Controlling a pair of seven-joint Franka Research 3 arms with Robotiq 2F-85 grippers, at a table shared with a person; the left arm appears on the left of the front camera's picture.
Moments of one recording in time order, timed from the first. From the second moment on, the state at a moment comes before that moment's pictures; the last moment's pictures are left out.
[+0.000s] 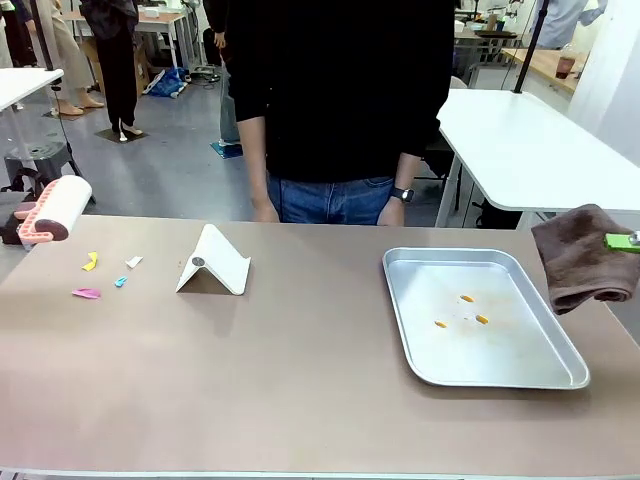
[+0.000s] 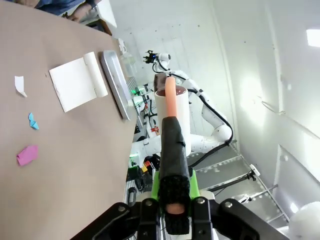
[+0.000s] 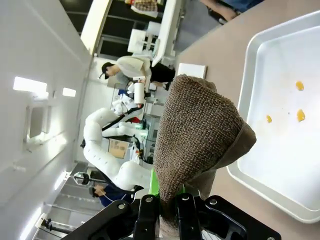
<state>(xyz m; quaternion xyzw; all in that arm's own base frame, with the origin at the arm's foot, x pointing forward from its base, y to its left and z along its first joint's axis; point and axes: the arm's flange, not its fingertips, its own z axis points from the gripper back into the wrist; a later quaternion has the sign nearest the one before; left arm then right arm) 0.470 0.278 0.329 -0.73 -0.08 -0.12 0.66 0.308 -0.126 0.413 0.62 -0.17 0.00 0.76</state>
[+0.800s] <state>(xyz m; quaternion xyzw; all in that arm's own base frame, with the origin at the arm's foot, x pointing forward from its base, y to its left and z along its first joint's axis) 0.473 0.281 0.327 -0.74 -0.07 -0.12 0.66 0.309 -0.126 0.411 0.62 -0.17 0.00 0.76</state>
